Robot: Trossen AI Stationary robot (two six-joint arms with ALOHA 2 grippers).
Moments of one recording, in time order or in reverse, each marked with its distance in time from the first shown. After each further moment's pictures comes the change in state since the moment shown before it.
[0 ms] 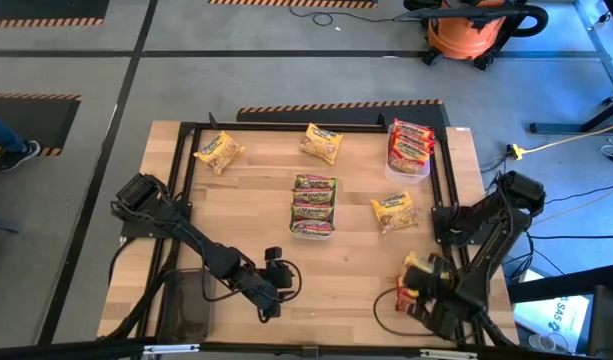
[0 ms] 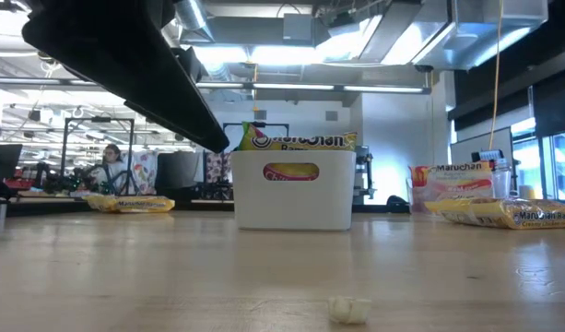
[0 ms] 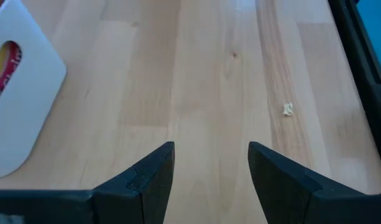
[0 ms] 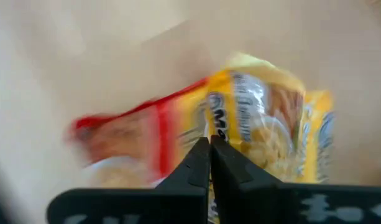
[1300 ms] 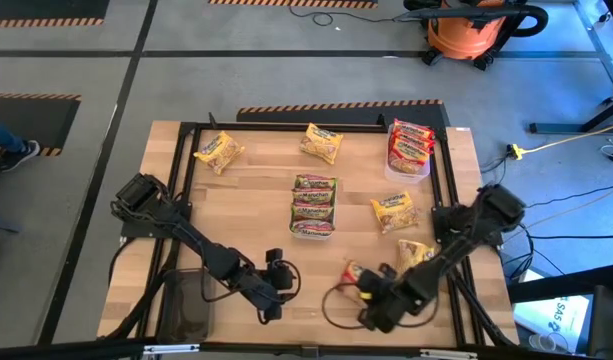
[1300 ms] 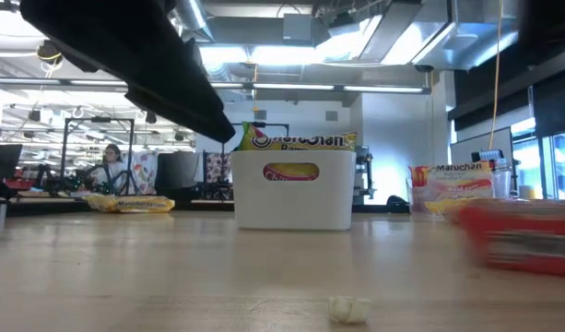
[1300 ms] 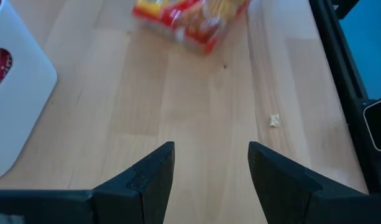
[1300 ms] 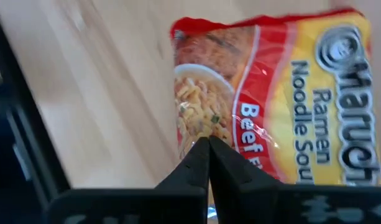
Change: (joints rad) left arm -0.006 0.000 0.000 0.042 0.003 -0.019; right arm -0.290 0.198 0.075 0.513 0.034 -0.254
